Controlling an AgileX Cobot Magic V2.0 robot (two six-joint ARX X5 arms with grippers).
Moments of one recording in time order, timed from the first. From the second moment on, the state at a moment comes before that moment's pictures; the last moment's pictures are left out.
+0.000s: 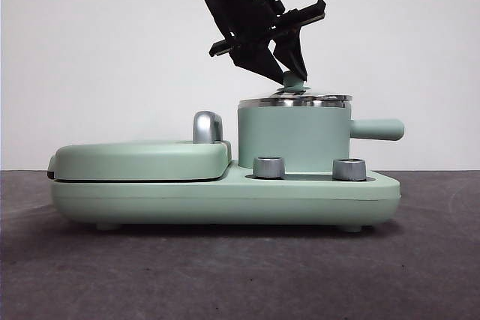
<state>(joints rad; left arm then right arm) -0.67 1.98 1.73 -0.29 0.05 -0.06 0.54 0.41 1.06 -1.16 -0.08 0.30</state>
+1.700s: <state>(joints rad) -0.67 1.97 1.89 -0.53 0.05 -0.04 0.54 0.41 1.06 -1.16 -0.08 0.30</state>
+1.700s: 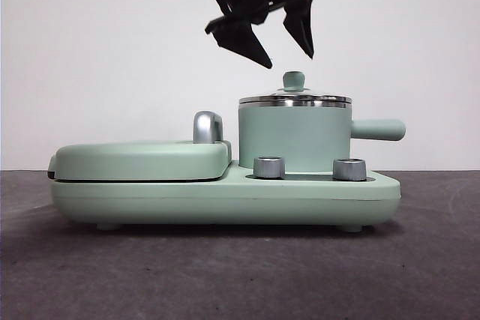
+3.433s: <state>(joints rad) -0.68 0.53 0.98 -0.91 0.05 -0.18 0.54 0.44 1.06 -1.09 -0.21 0.24</state>
